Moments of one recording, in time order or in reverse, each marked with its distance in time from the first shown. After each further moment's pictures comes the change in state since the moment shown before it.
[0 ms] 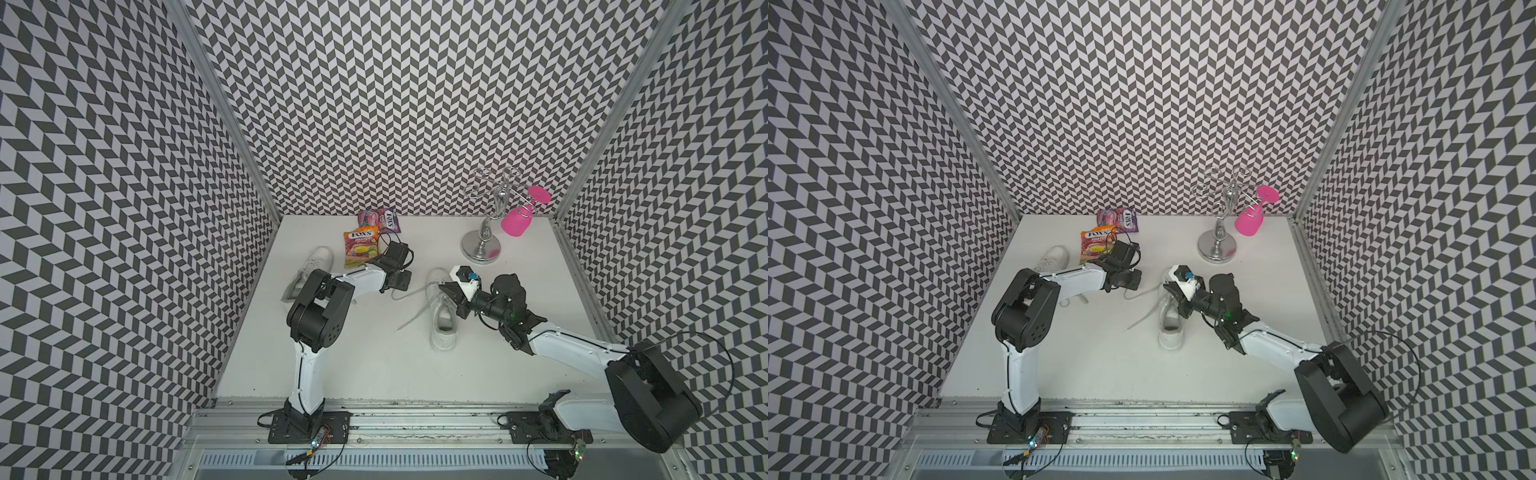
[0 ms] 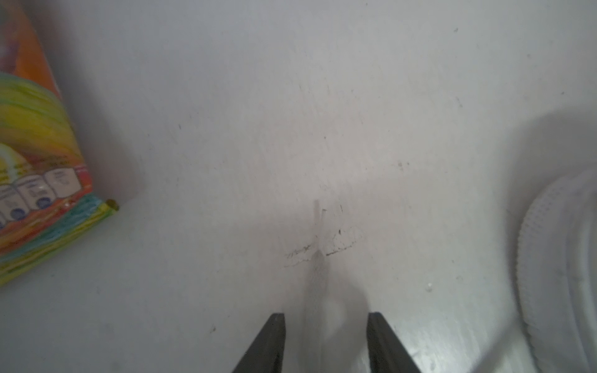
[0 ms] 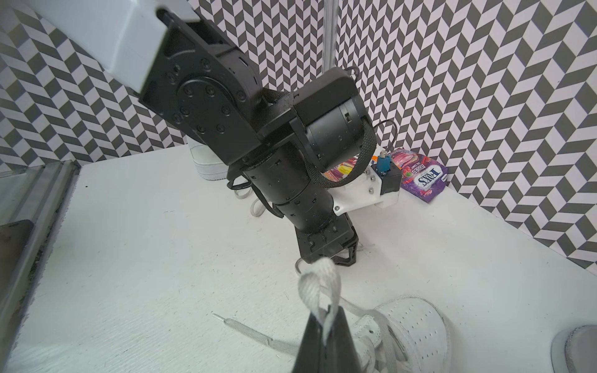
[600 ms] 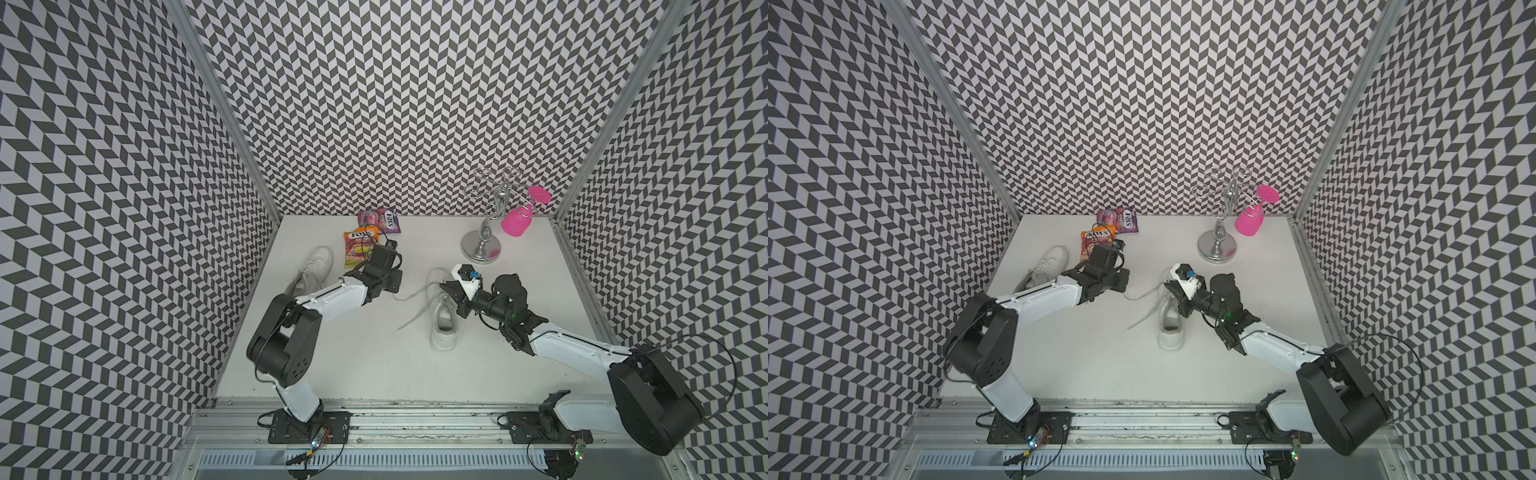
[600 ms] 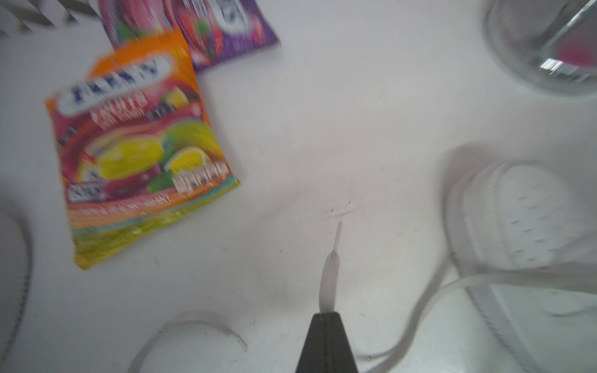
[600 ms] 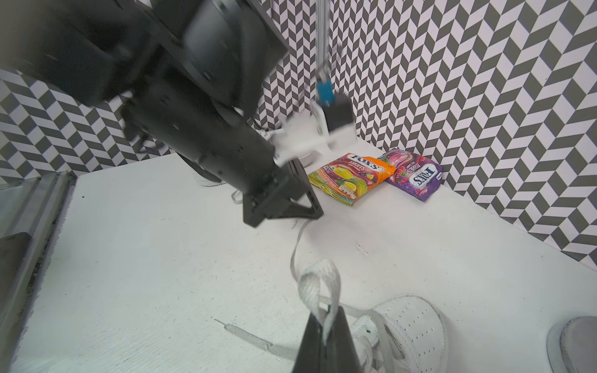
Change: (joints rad) left arm -0.003 -0.425 -0.290 0.133 -0.029 -0.006; right arm 0.000 -0.013 0.000 -0.003 0.016 0.044
